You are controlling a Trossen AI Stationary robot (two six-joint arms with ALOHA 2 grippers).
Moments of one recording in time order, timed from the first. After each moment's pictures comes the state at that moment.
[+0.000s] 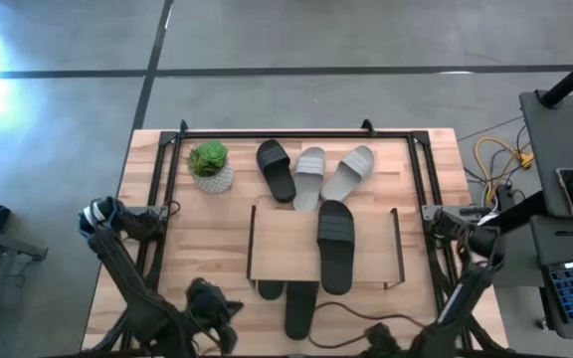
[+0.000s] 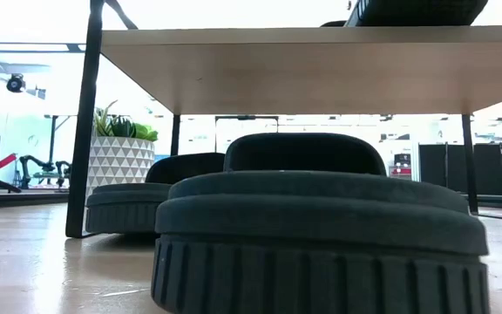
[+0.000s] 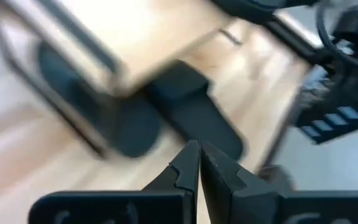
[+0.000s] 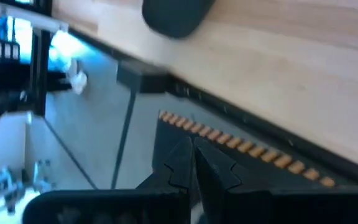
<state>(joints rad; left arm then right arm) -0.96 1.75 1.53 -1.00 -0.87 -1.69 1.06 2.04 1.58 -0.64 0.63 2.21</state>
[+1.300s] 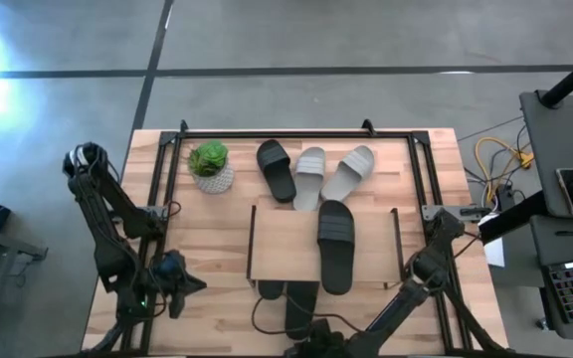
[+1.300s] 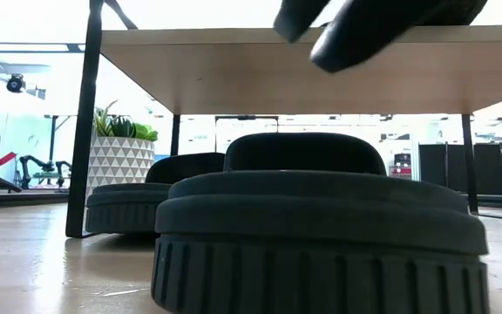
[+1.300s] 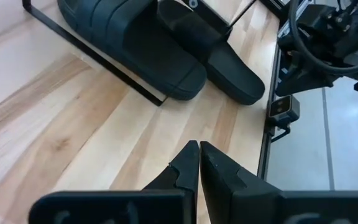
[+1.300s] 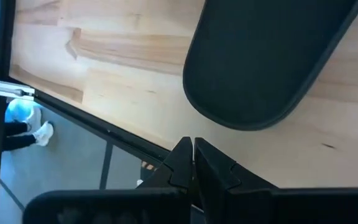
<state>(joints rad) -1.17 1.13 0.72 -0.58 -0.82 -1.61 0.80 2.49 2.21 -0.92 0.56 2.11</state>
